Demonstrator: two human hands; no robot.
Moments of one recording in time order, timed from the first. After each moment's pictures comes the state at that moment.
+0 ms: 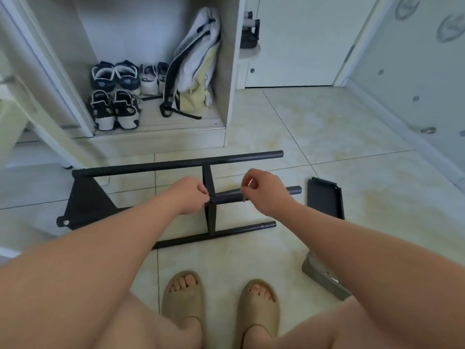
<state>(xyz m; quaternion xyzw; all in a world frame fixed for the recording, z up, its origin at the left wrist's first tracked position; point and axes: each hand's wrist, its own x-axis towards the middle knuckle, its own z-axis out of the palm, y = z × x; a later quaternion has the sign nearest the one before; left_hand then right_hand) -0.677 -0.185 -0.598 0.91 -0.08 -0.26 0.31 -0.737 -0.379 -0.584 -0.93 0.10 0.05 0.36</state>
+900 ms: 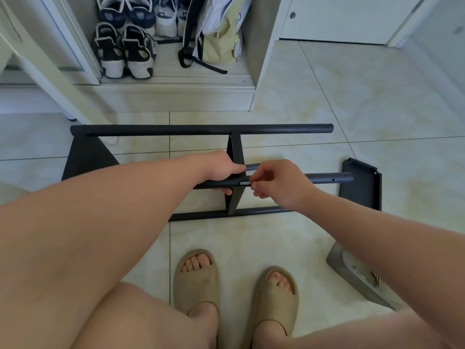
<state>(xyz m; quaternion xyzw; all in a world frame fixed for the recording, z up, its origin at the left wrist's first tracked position) -0.598 -0.193 -0.681 0.85 -0.07 -0.42 0.31 -0.691 -0.351 -0.645 -0.89 0.10 0.17 0.42</state>
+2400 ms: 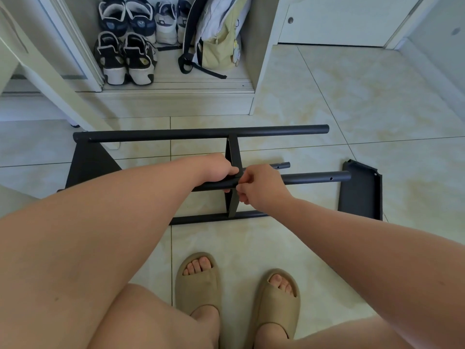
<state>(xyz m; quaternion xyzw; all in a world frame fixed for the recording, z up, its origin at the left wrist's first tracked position) -0.593 -0.187 -0.682 0.87 -0.08 -0.39 0.30 -0.683 -0.315 -0.656 -0.90 0.15 0.17 0.38</state>
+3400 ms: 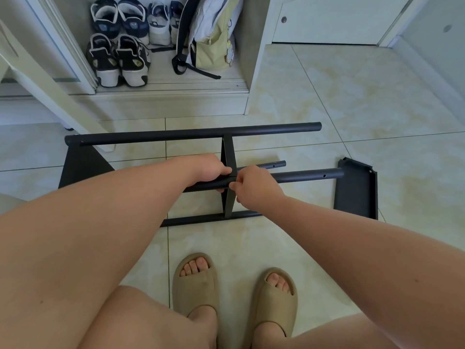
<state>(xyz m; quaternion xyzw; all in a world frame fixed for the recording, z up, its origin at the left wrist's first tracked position) -0.592 -0.187 -0.681 0.86 -0.06 -0.40 0.30 -0.678 -0.313 -0.656 -0.93 0.13 0.21 0.27</state>
